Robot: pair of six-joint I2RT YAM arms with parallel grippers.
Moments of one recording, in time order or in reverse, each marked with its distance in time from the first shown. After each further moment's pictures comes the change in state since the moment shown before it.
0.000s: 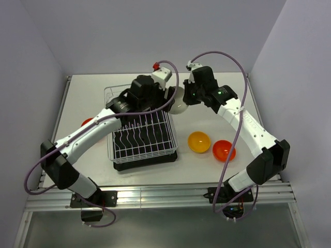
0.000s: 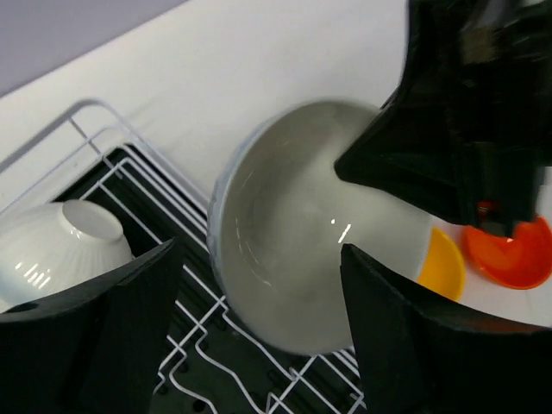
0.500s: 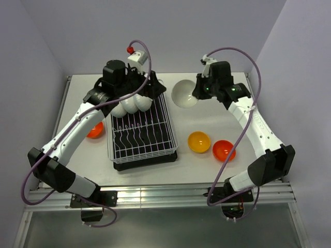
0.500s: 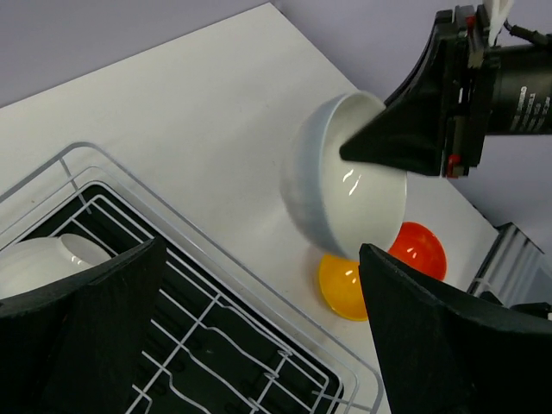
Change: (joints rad) left arm 0.257 -0.042 0.052 0.016 0.427 -0.124; right arm -0.208 -0.038 -0.002 0.029 -0.173 -0.048
